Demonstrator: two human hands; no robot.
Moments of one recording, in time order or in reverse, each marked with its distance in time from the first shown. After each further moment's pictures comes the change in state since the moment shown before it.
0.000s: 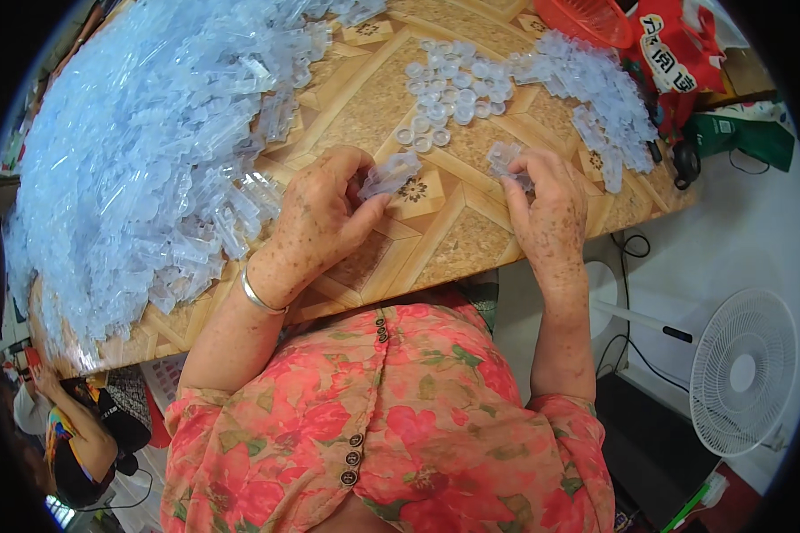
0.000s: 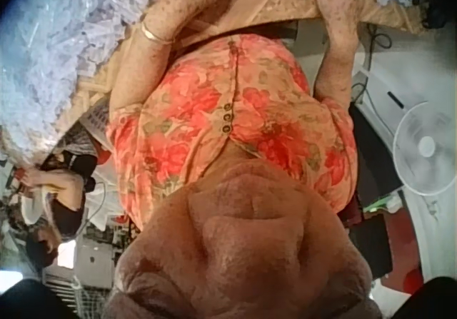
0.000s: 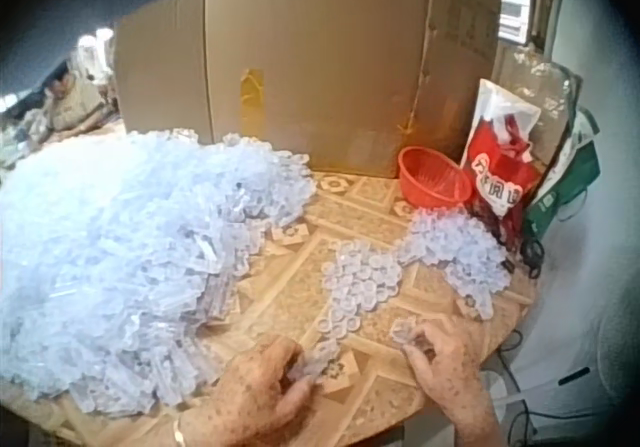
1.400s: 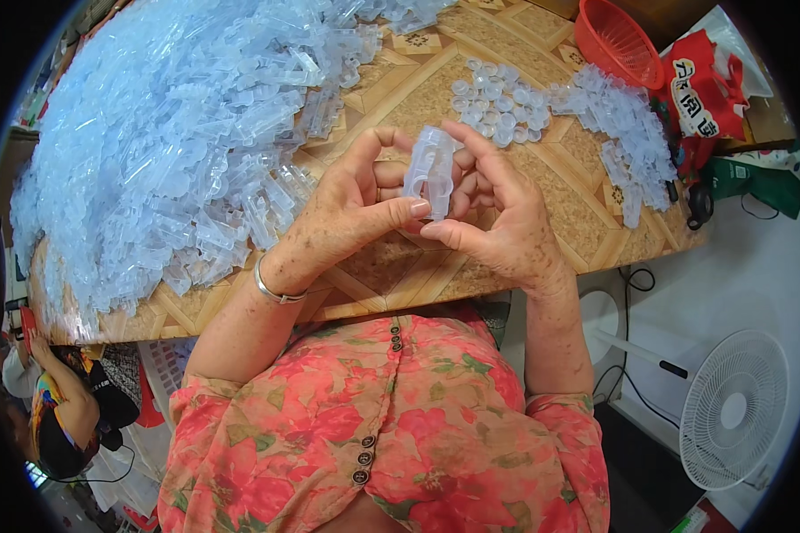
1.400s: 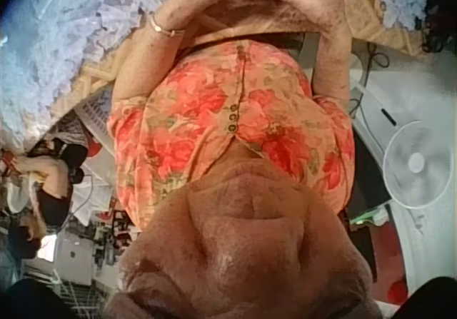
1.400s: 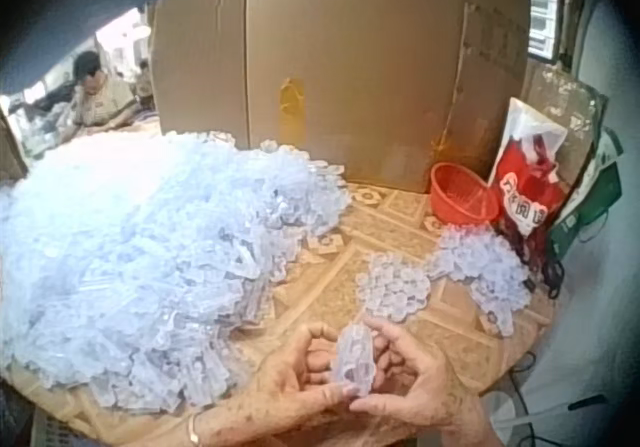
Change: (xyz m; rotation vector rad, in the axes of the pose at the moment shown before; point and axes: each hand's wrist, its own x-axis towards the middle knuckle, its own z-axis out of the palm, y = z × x) left_hand 0.003 0.009 -0.018 -1.199 -0.169 -0.334; right_hand 0.032 -0.075 0.012 1.044 -0.401 0.096
